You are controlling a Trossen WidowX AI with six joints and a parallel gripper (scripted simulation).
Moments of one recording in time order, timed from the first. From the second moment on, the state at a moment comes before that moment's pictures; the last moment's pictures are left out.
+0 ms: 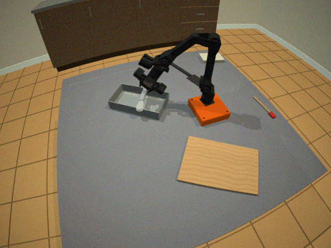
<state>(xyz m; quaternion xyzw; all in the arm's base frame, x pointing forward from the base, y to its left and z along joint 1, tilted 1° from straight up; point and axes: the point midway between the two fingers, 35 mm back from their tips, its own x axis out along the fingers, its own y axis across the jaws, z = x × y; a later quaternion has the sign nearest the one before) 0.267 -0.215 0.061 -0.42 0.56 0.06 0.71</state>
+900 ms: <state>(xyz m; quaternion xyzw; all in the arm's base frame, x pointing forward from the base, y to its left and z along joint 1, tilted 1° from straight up) 0.280 -0.228 0.025 -0.42 0.56 0.07 0.72</state>
